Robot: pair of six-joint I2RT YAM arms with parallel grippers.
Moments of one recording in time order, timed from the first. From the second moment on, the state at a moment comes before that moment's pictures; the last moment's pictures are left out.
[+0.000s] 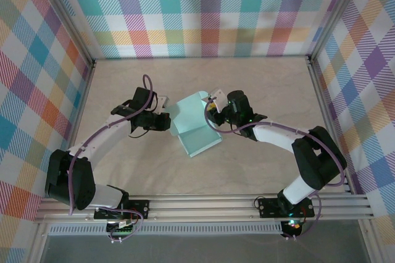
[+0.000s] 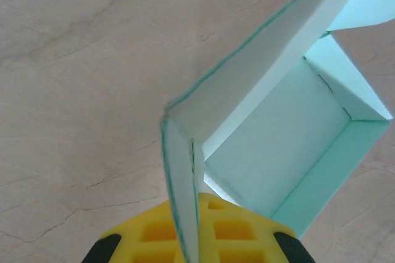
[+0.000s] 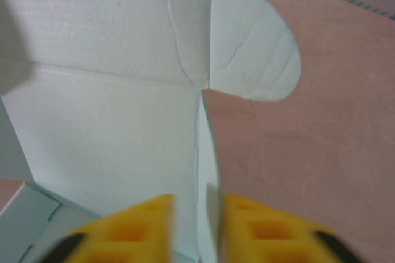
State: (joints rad) left arm -0.35 1.38 0.98 -0.62 0.30 -0.19; right arm 0.60 1.57 0.86 0.19 -0.21 -0.11
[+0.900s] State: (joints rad) left arm -0.40 1.29 0.92 -0.58 0.23 0.09; right arm 0.49 1.74 1.45 -0.81 -0.46 -0.42
